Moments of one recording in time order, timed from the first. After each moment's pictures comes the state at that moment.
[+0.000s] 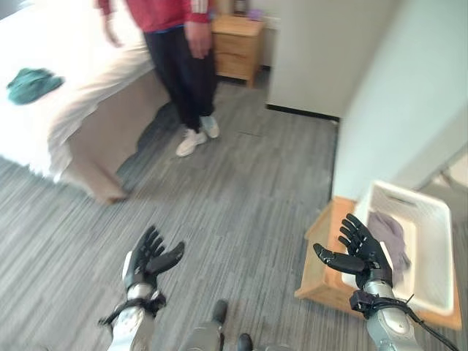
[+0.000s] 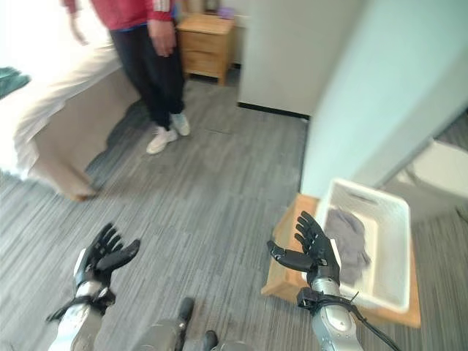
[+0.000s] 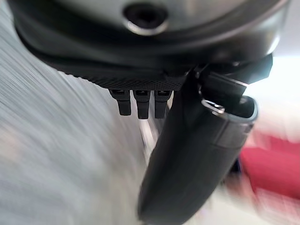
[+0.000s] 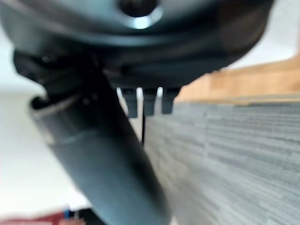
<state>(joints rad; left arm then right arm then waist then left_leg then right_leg) 0.34 0.29 0.04 0.23 -0.55 -0.16 0.13 0.19 -0.37 -0.06 0.05 0.46 -0.17 -0.09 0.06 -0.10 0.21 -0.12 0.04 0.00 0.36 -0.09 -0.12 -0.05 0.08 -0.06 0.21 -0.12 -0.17</state>
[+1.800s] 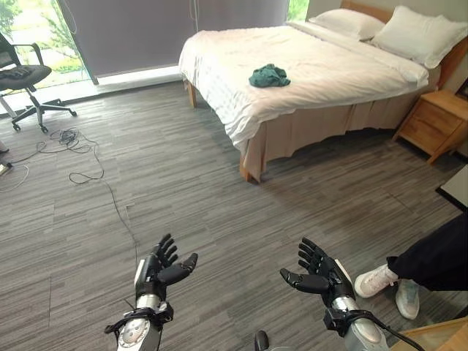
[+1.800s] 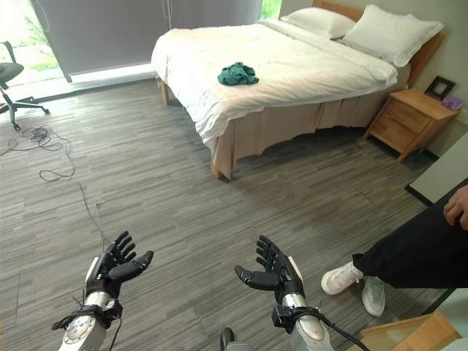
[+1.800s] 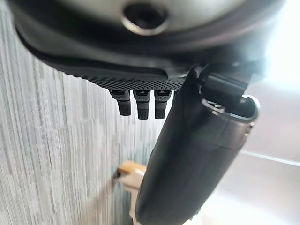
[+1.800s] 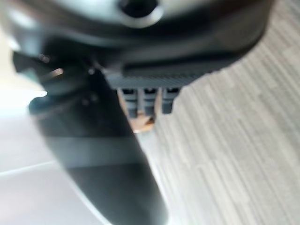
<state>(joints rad) 0.24 0.24 -0.07 0.25 -0.51 -0.15 0.10 0.25 -0.40 0.12 0.20 0.45 -0.09 0.04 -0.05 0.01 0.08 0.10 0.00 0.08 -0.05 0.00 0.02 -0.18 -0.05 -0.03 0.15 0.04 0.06</state>
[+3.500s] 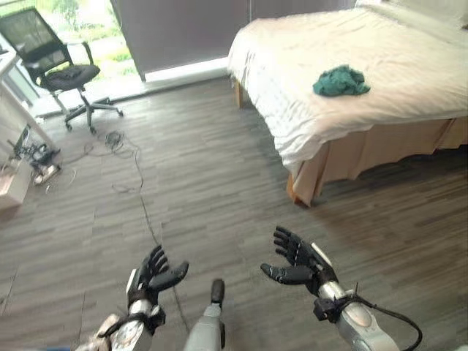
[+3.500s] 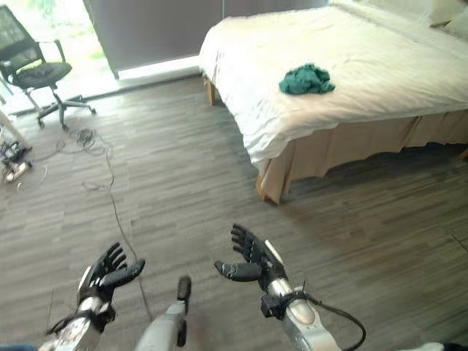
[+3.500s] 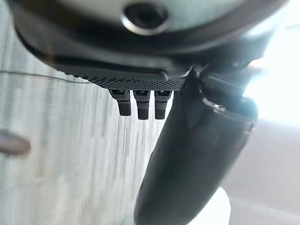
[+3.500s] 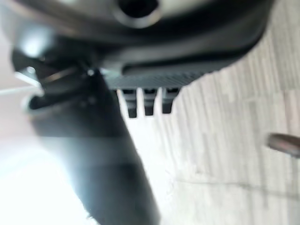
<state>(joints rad) 0.34 0.25 0.04 0.35 -0.55 -0.15 0.11 0.21 -0.46 0.31 0.15 0.48 -0.07 0.10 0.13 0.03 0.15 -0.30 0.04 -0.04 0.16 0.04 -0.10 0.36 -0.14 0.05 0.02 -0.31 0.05</state>
